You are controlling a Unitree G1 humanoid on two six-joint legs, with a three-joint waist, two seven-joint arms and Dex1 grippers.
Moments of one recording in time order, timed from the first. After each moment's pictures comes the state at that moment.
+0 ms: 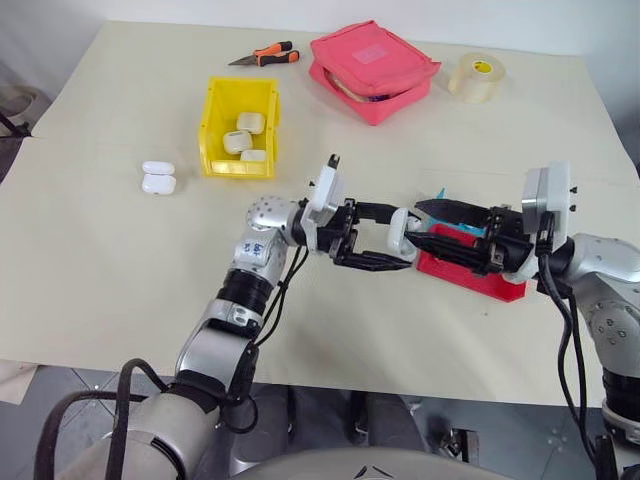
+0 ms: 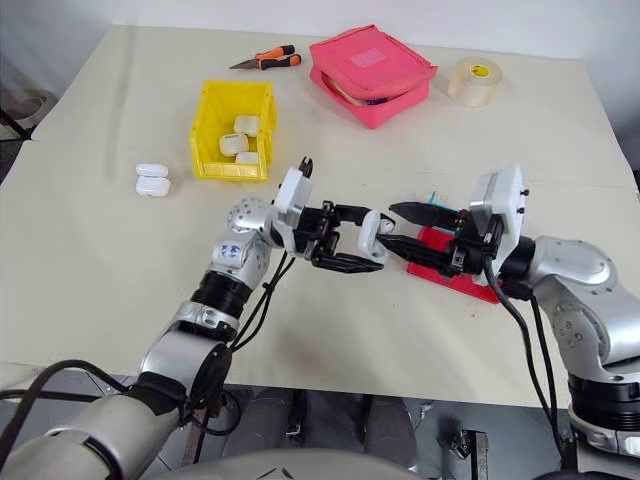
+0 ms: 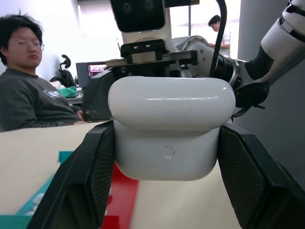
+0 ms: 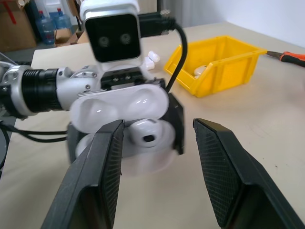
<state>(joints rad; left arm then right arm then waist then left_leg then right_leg) -0.89 0.02 -0.07 0.67 -0.37 -0.12 -1.50 -0.26 -0.77 -0.21 -0.44 0.80 0.56 0.93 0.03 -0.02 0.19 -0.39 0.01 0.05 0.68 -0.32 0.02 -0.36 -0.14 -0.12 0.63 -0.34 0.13</state>
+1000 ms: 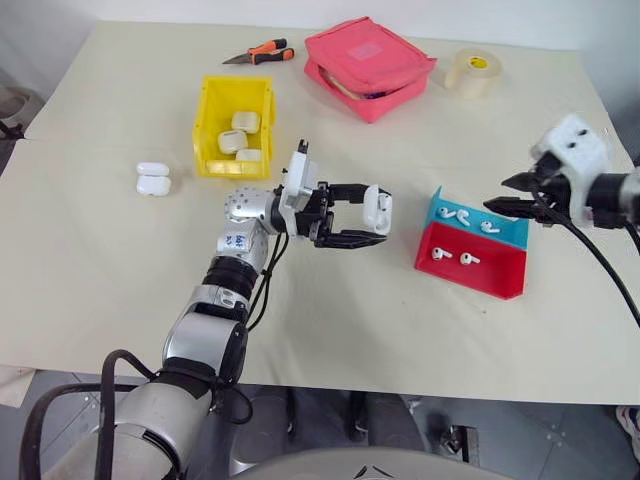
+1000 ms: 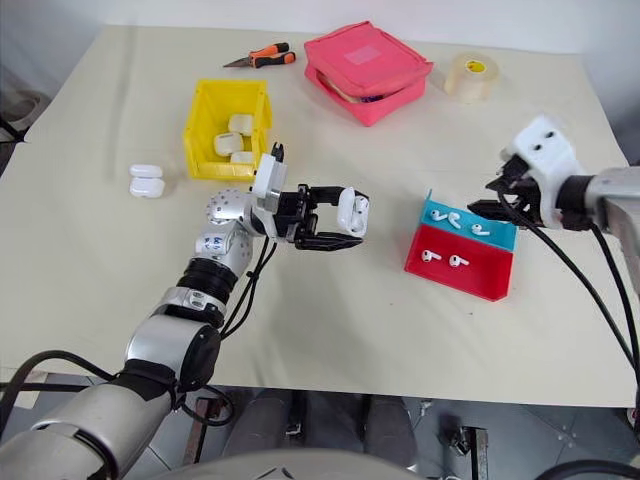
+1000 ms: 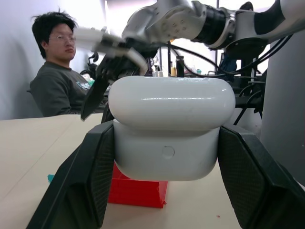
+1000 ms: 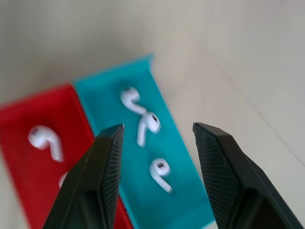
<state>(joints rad) -0.94 0.09 0.00 0.83 -0.37 -0.24 -1.50 -0.77 -1.11 0.25 0.13 0.26 0.81 0.96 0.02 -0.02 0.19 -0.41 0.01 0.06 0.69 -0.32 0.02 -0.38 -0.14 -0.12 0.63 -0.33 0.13</state>
